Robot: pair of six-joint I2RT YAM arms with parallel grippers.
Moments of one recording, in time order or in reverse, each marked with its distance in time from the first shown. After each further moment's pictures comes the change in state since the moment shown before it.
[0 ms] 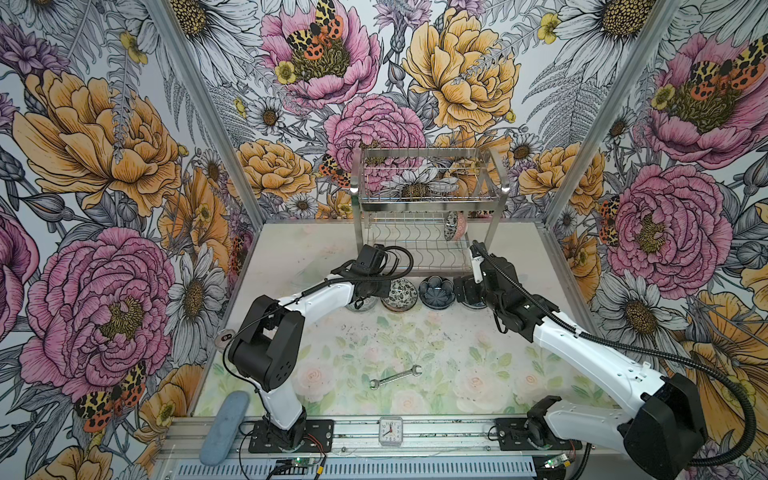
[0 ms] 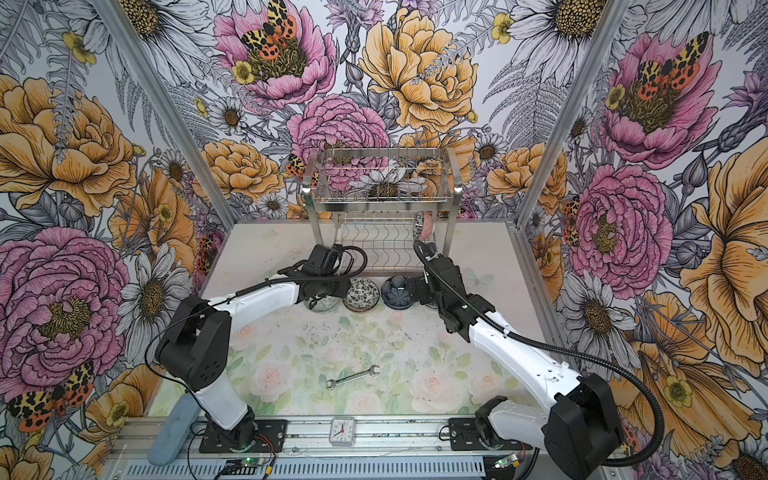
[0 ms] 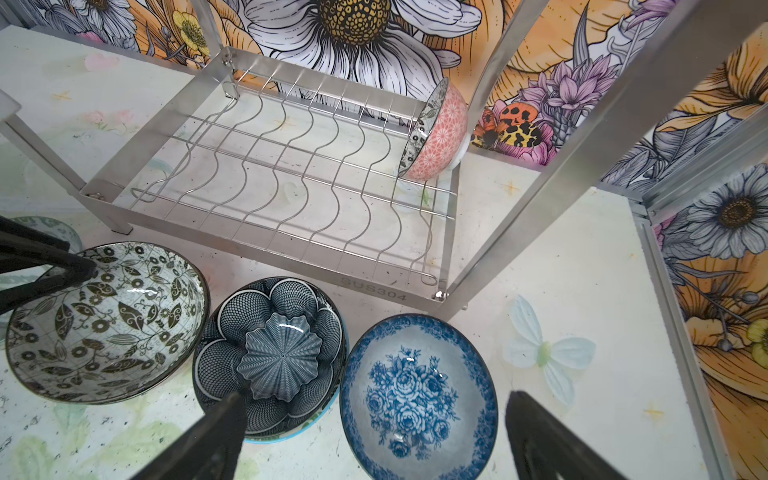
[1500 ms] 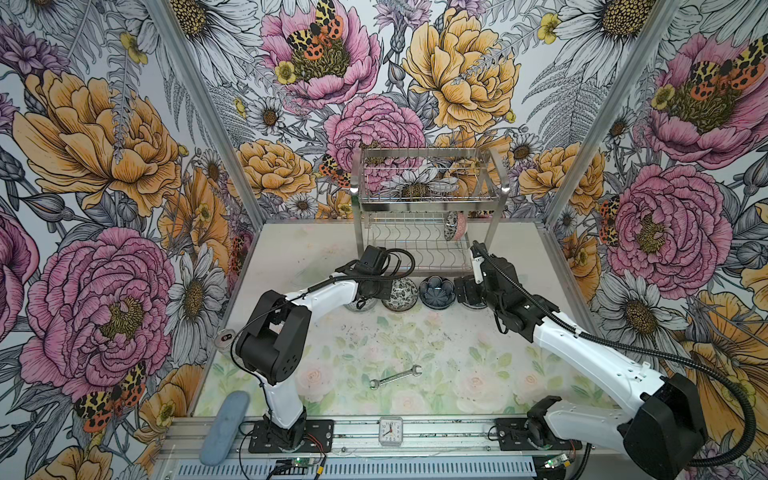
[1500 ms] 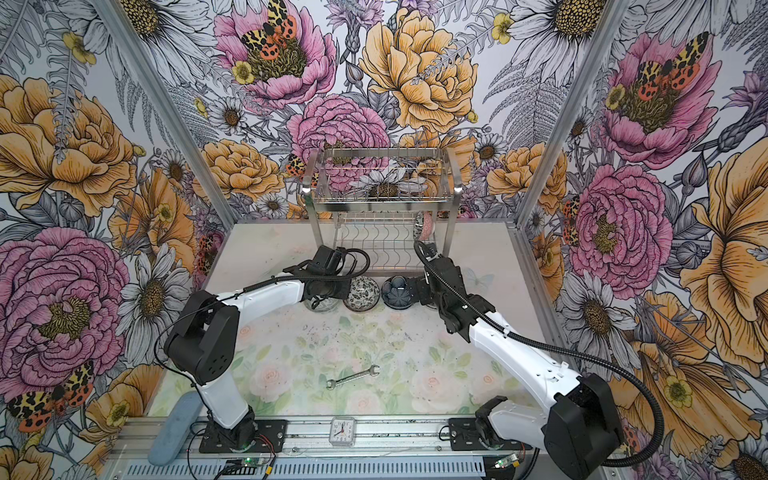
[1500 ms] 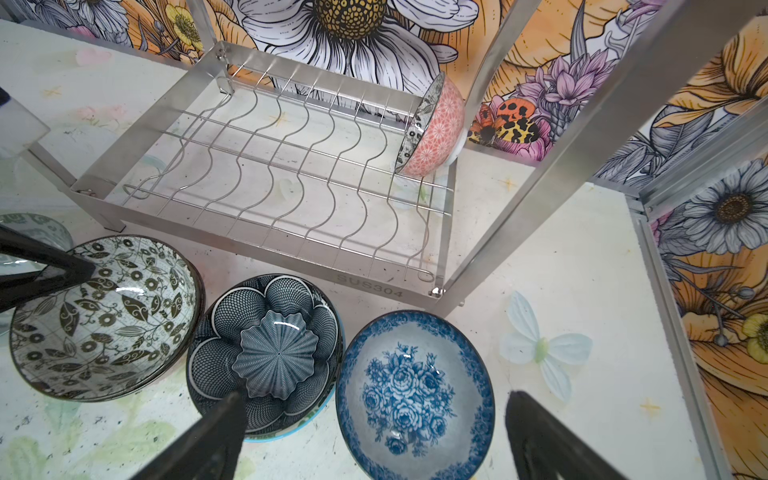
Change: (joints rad) left arm -0.009 0.053 0.030 -0.037 0.008 -0.010; right arm -0.006 0.000 -0.003 -0.002 0.003 0.000
